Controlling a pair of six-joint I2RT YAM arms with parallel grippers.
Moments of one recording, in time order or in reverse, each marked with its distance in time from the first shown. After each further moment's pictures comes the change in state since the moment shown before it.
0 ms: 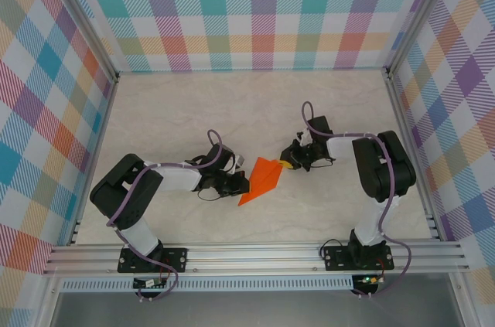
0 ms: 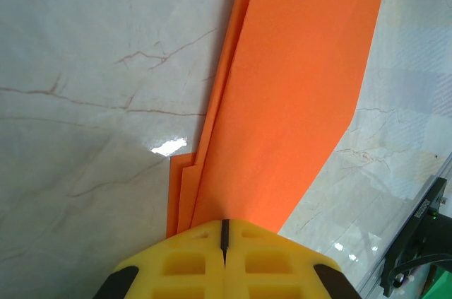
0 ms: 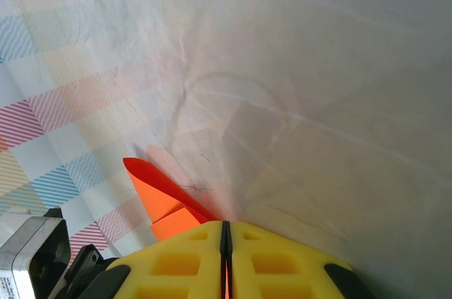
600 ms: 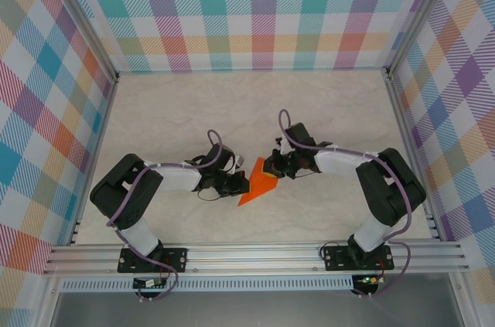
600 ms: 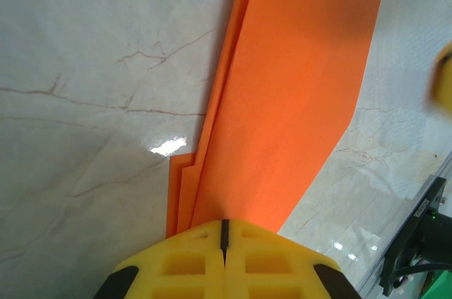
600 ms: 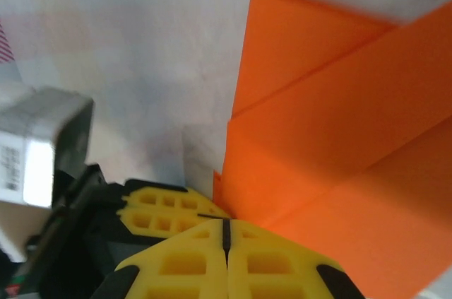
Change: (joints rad) left arm 0.000 0.000 0.000 0.002 0.003 0.000; right arm 0.298 -0.187 -0.057 -0.008 0.145 0.061
